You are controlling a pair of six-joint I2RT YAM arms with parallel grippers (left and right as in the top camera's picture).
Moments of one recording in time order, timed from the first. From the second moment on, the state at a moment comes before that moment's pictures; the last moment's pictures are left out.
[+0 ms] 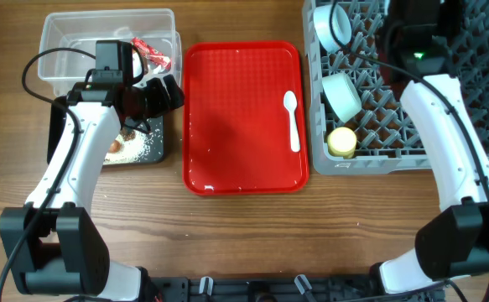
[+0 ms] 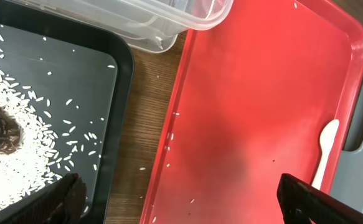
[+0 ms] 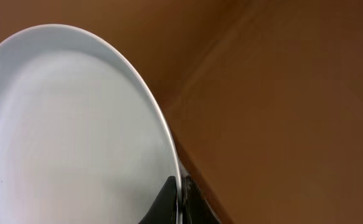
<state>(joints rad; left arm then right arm) -0.03 1.65 1.27 -0.73 0.23 -0.43 0.10 1.71 1.54 -0.16 0.95 -0.36</state>
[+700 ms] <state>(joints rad) -0.03 1.65 1.27 -0.73 0.23 -0.43 0.09 1.93 1.53 -0.13 0.86 -0.41</state>
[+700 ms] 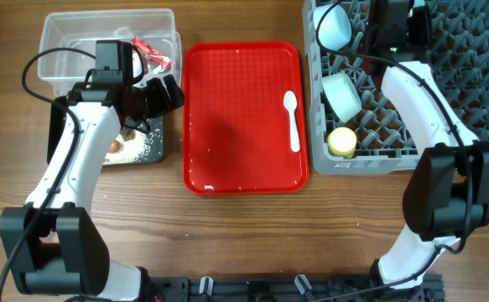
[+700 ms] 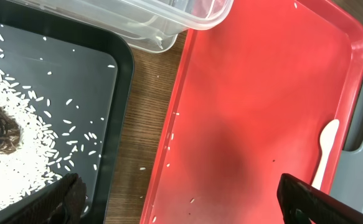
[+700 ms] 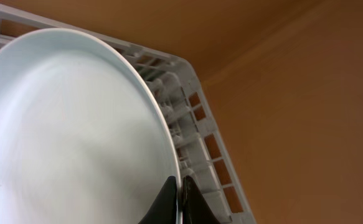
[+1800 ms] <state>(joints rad) -0.03 1.65 1.27 -0.73 0.23 -0.43 0.49 1.85 1.47 -0.72 0.00 0.07</state>
